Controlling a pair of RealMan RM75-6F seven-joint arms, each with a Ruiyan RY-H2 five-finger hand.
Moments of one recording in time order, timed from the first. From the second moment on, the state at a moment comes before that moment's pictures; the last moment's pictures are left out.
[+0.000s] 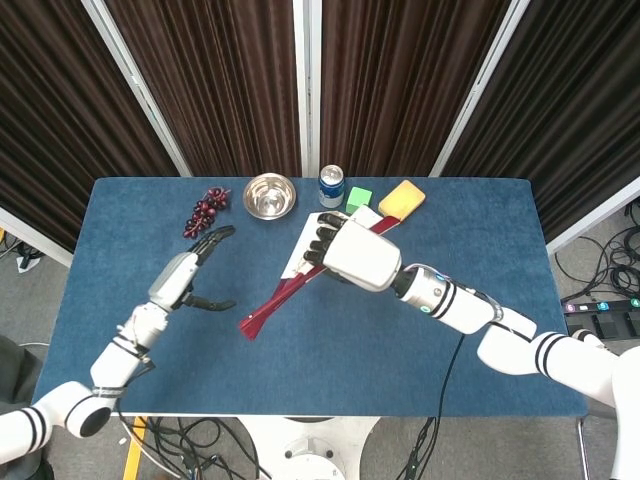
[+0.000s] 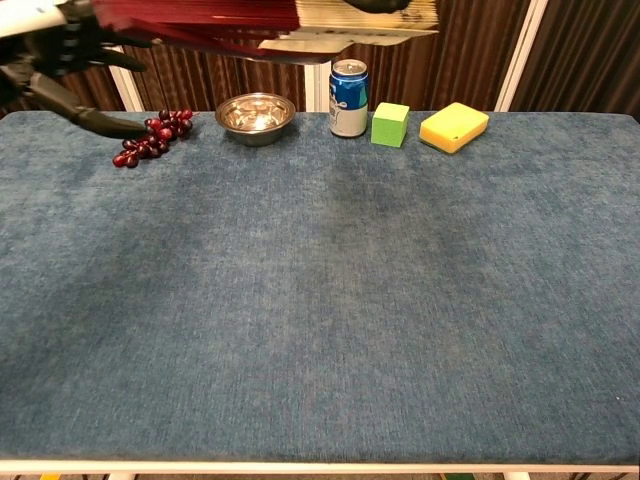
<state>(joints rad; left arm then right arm) -0.59 -1.42 -0.20 -1.48 1.50 1.08 -0.60 1.07 -1.34 0.12 -1.30 -1.77 1.18 0.16</state>
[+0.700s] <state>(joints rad) -0.66 -1.67 -0.30 -1.41 1.34 1.12 -0.56 1.11 -1.44 0.16 -1.33 -1.68 1.08 0.12</state>
